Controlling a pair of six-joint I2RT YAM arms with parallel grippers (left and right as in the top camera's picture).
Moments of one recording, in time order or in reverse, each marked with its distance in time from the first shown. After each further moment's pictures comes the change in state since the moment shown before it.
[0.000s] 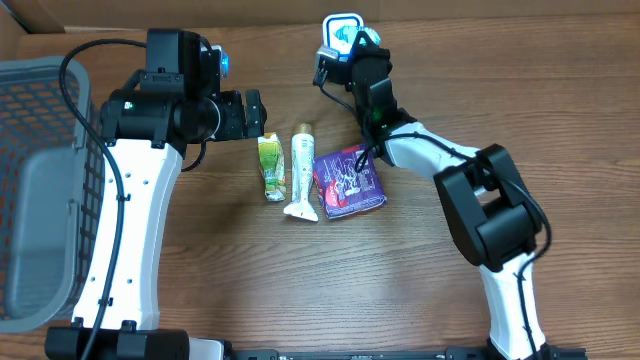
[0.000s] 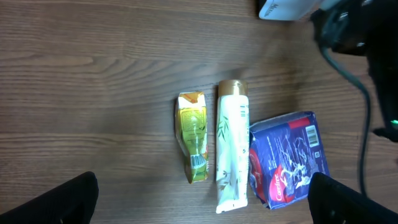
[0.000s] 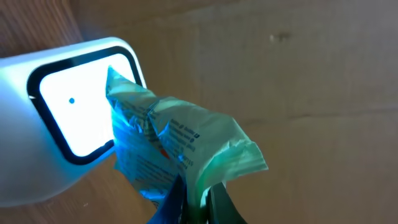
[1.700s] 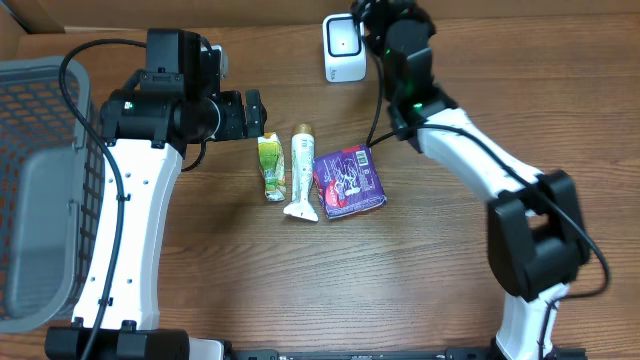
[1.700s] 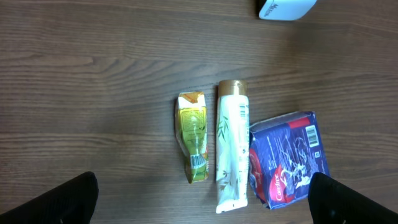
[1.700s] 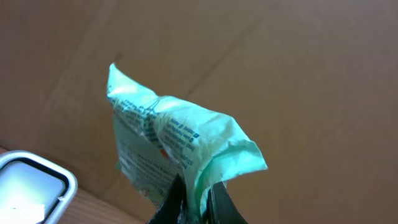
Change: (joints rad) left arm 0.000 0.000 0.000 0.000 0.000 0.000; right arm -0.056 -0.195 0.000 -0.043 -0.002 0.528
